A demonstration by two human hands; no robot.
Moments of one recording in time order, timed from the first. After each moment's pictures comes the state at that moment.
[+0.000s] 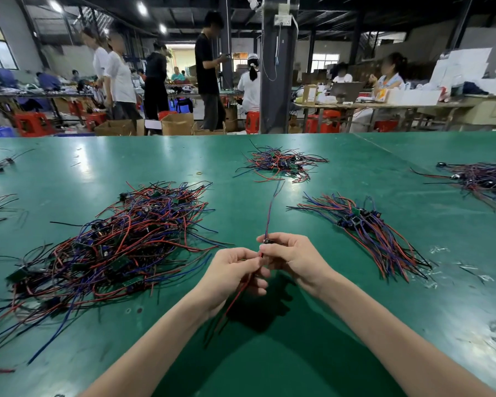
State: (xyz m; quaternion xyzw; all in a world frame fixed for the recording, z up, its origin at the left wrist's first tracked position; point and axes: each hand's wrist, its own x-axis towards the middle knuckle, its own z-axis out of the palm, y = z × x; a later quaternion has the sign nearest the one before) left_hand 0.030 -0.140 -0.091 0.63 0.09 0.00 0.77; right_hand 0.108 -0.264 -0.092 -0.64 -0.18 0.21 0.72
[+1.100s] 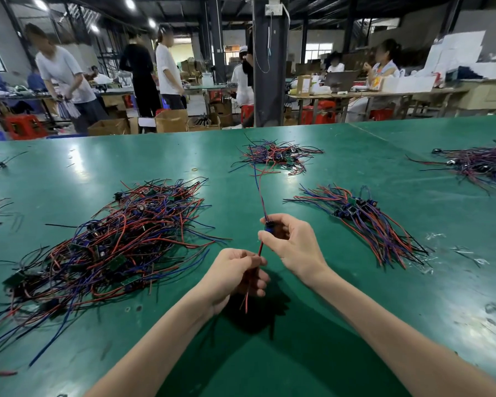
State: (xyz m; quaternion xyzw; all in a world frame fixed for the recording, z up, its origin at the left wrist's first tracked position) left_hand 0.031 -0.146 -0.090 0.66 0.12 -0.05 0.74; right_hand 0.112 -0.261 -0.098 -0.76 -0.21 -0.04 0.61
